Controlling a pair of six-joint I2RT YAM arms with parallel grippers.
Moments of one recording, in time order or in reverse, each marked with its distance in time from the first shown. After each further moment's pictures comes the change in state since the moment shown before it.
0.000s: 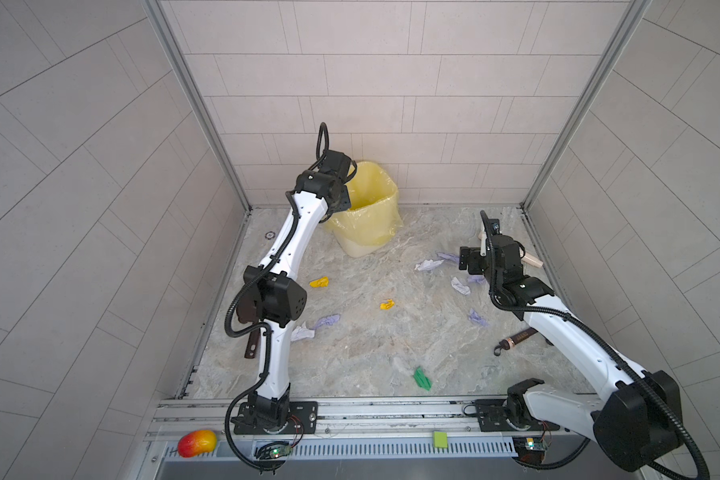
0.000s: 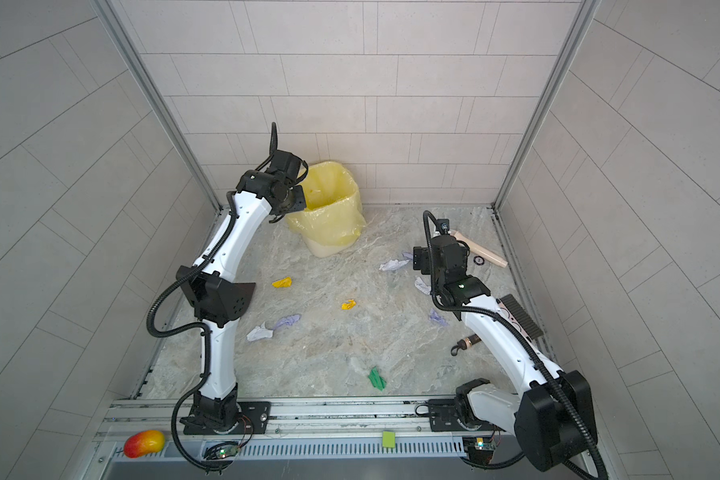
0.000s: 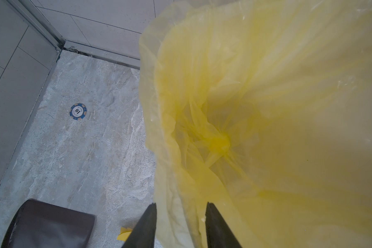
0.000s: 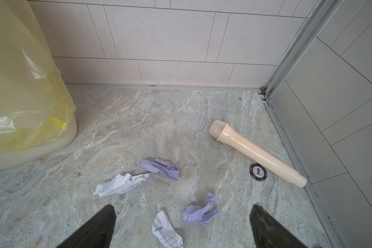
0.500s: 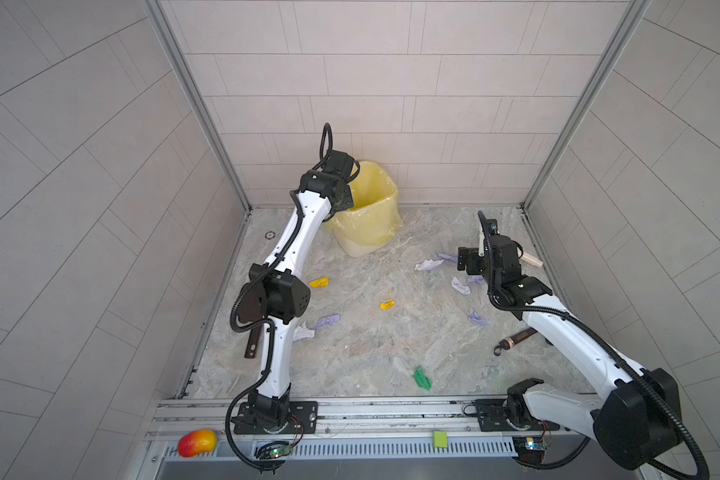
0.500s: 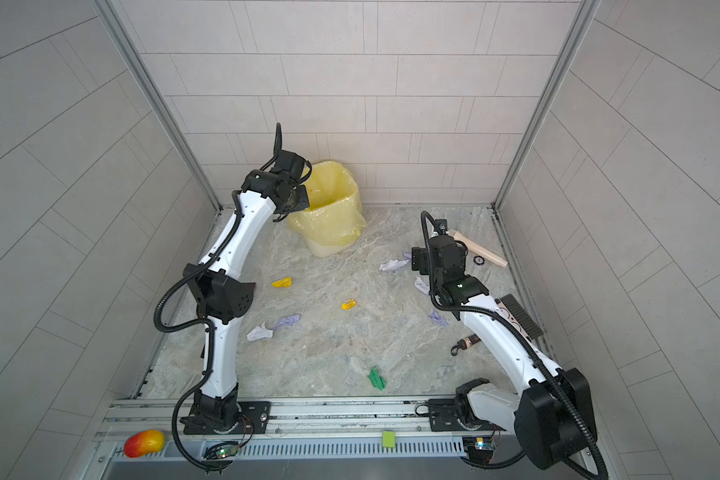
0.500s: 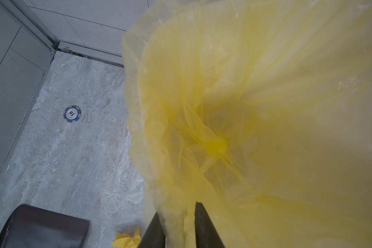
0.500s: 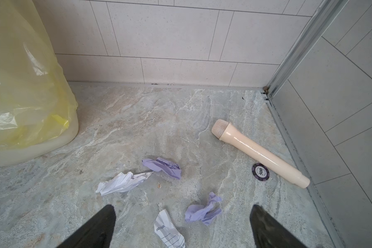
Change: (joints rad) left arm 0.000 0.049 0.051 -0.005 -0.001 0.000; right arm 0.008 0.008 0.000 0.000 0.003 0.000
